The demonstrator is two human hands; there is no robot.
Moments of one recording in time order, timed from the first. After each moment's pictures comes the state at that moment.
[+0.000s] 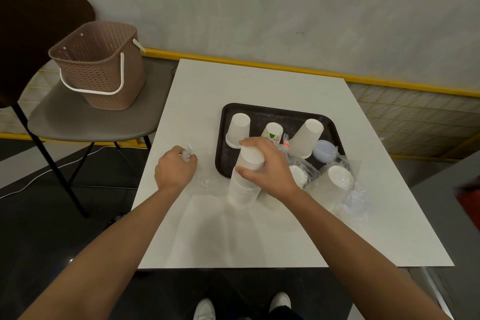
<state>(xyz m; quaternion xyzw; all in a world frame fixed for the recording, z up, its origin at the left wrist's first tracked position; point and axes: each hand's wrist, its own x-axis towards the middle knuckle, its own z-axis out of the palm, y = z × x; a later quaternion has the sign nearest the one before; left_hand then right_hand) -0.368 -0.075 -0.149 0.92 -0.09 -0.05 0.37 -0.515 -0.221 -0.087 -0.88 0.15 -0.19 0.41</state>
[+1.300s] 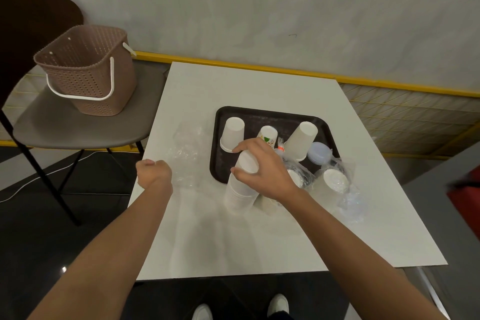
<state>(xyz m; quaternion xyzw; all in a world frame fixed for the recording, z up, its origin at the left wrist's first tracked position) -0.343 -0.079 -0.156 0.76 0.26 -0.10 0.59 -0.512 -0.225 -0.075 -0.92 0.13 -0.17 0.33</state>
